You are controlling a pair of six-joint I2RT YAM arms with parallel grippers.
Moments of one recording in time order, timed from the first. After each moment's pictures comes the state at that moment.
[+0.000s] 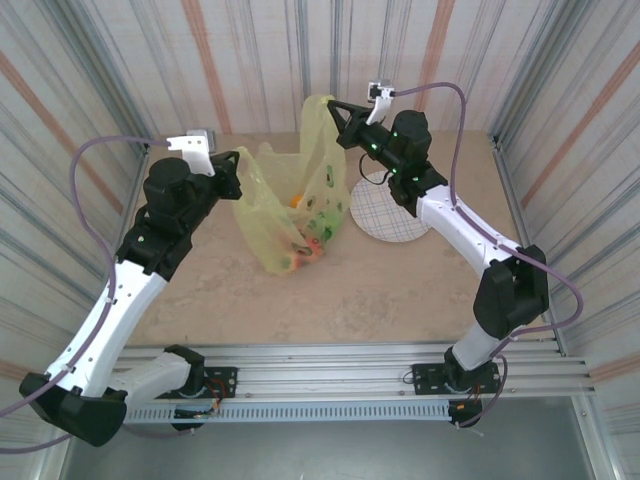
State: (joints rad) left arm -0.40 1.05 1.18 -0.27 -0.04 -0.30; right arm 0.47 1.64 1.43 0.37 -0.29 0.53
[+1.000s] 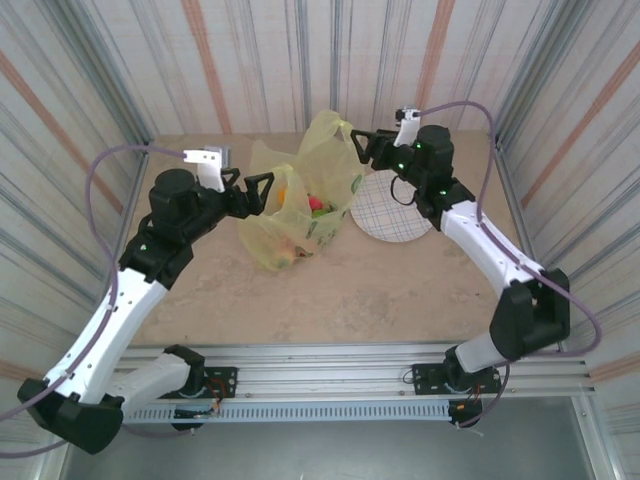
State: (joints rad) left arm -0.42 0.99 1.11 -0.31 0.15 -0.31; right arm 0.35 1.45 1.23 0.13 -0.26 0.42
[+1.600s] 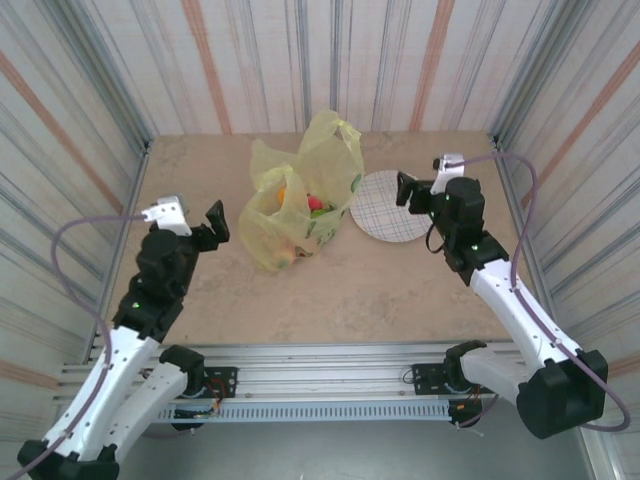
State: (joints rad) left arm -0.36 0.66 0.65 -0.19 -0.35 -0.30; right arm 0.29 1.05 0.82 -0.04 0.15 0.23
